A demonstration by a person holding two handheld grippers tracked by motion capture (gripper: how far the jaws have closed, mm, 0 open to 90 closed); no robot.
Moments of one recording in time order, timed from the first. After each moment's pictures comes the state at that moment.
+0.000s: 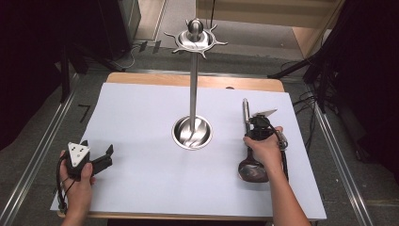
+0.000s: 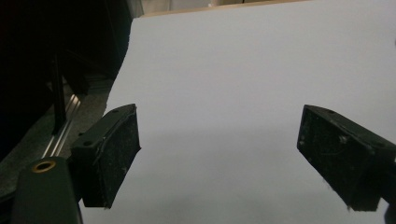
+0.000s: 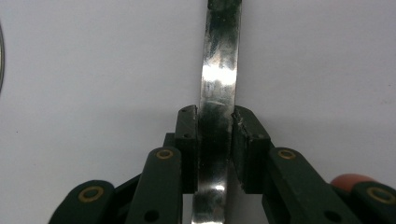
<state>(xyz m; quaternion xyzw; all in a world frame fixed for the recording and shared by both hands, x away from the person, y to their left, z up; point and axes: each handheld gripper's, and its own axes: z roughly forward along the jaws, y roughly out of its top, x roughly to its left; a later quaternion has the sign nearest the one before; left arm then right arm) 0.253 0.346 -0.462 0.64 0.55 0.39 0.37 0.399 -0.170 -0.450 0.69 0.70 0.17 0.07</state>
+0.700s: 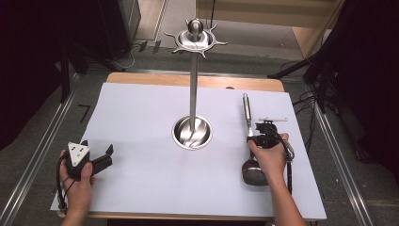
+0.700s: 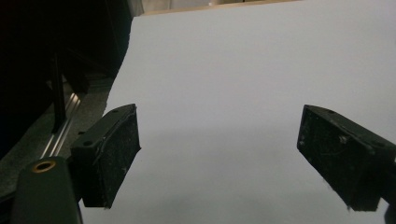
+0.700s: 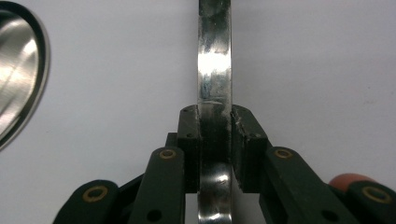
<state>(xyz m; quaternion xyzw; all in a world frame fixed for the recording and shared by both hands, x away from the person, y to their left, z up) 0.253 0.346 -0.462 0.64 0.56 0.39 0.36 0.370 -0.185 -0.451 0.68 0.68 0.27 0.10</state>
